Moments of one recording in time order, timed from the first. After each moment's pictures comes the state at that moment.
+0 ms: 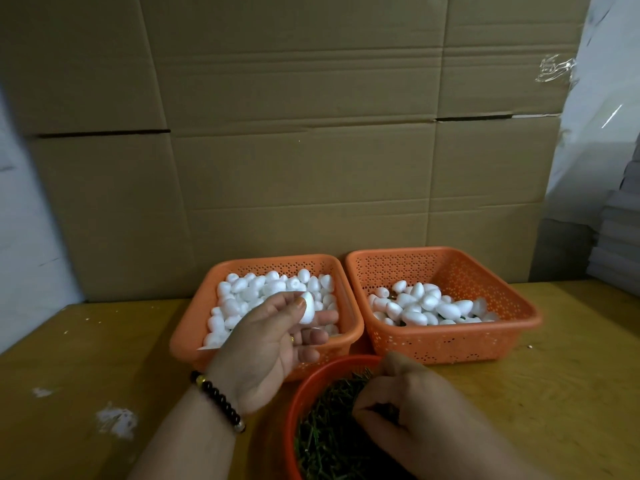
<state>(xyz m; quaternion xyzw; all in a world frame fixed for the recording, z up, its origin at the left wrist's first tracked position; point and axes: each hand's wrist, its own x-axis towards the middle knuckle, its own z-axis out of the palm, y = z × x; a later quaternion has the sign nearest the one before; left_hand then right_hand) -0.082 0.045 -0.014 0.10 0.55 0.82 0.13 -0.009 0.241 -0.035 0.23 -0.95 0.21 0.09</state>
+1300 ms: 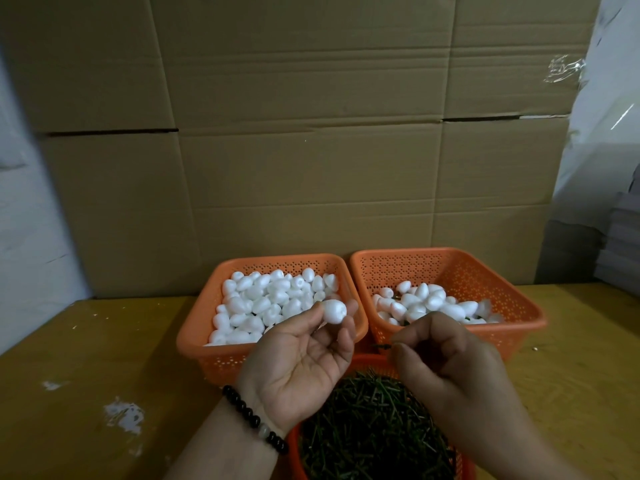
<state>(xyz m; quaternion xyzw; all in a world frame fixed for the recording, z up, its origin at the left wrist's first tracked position) -0.065 0.071 -0.011 -0.04 0.25 0.93 0.26 -0.008 0.247 -0.025 0.16 -0.81 0.51 0.25</state>
